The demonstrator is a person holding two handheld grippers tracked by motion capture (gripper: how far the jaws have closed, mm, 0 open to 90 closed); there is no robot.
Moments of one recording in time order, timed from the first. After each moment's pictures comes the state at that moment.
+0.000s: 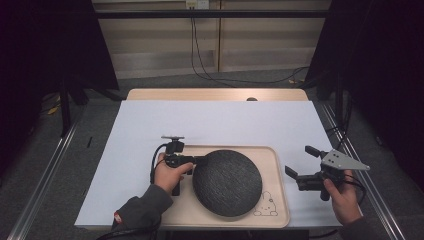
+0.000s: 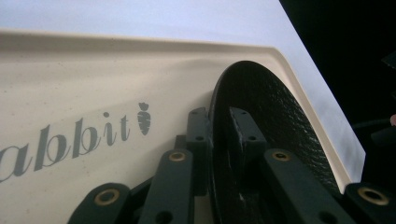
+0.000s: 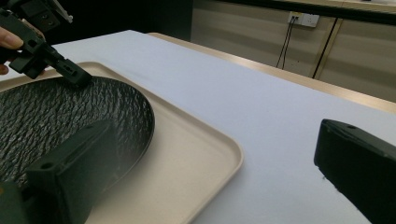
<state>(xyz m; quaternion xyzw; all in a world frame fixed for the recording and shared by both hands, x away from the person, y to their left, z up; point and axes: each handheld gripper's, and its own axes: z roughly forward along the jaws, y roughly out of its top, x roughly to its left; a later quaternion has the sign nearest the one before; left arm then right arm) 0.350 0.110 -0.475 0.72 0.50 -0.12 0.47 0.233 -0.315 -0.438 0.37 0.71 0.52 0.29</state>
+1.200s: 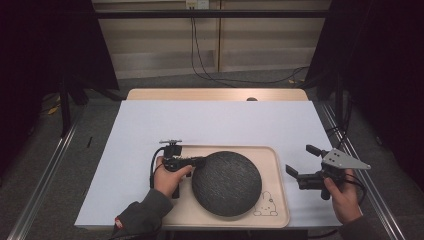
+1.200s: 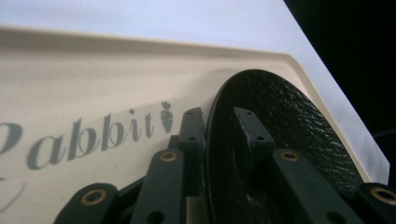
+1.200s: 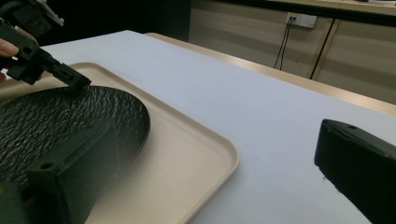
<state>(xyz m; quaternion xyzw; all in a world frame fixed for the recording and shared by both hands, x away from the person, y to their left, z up) 0.344 0.116 -0.483 0.71 0.50 -0.08 0.48 0.235 -0.316 -0.437 0.37 0.71 0.52 0.29</state>
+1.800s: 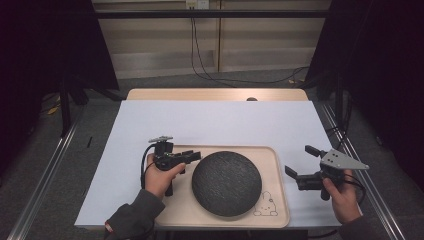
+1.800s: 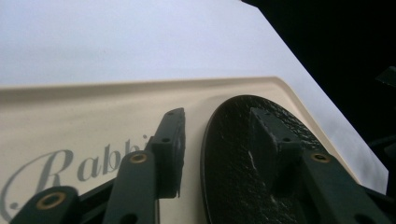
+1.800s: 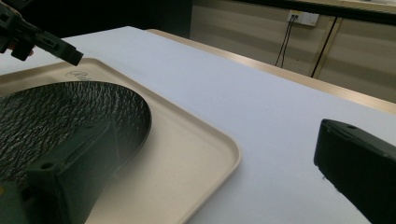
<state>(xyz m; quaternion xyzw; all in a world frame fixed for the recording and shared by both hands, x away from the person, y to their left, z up) 0.338 0.136 -0.460 0.71 0.48 -0.04 0.51 0.234 -0.315 -0.438 0.37 0.72 0.51 0.28</state>
